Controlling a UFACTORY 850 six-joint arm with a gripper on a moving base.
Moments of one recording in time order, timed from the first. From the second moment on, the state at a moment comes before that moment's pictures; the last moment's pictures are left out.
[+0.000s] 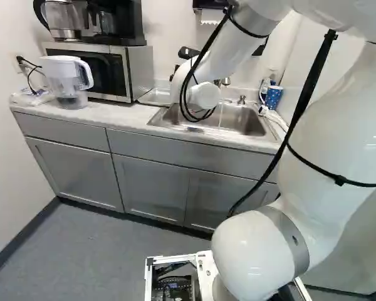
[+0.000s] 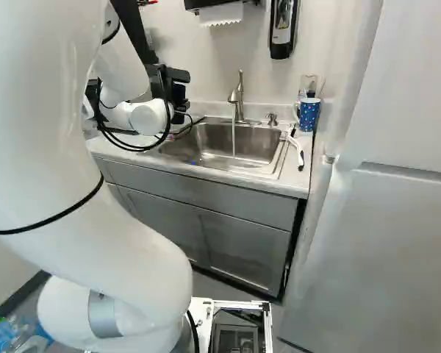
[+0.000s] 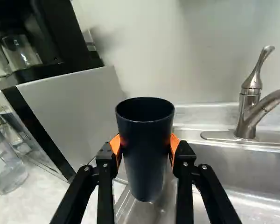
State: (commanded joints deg) arm 11.1 -0.6 -42.8 4.0 44.4 6.6
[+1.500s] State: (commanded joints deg) arm 13.5 -15.0 -57.4 4.0 44.4 -3.0
